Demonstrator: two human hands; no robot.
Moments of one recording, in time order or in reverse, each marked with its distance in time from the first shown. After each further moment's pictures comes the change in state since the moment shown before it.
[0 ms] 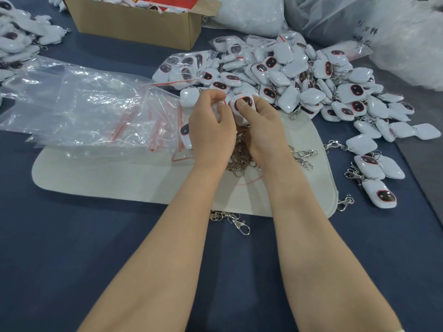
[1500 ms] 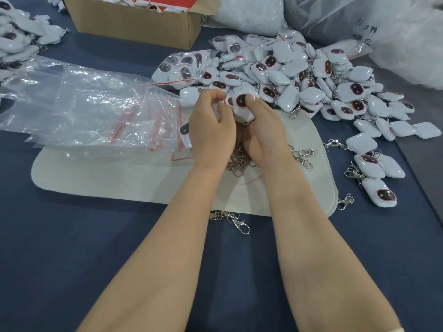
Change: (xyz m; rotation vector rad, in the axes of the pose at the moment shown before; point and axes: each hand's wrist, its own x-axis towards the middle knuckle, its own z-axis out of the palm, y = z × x) left_hand -0.001 0.001 0.000 -0.004 -0.024 -0.010; right_hand -0.003 -0.008 0.004 0.222 0.040 0.122
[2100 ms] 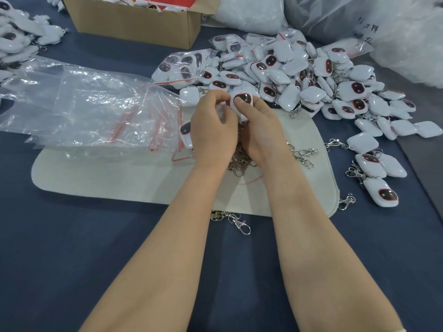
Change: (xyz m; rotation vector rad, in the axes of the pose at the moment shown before) left_hand 0.002 -0.005 0.001 0.085 -0.044 0.056; right_hand 0.002 0.004 -0.002 -0.118 -0.052 0.003
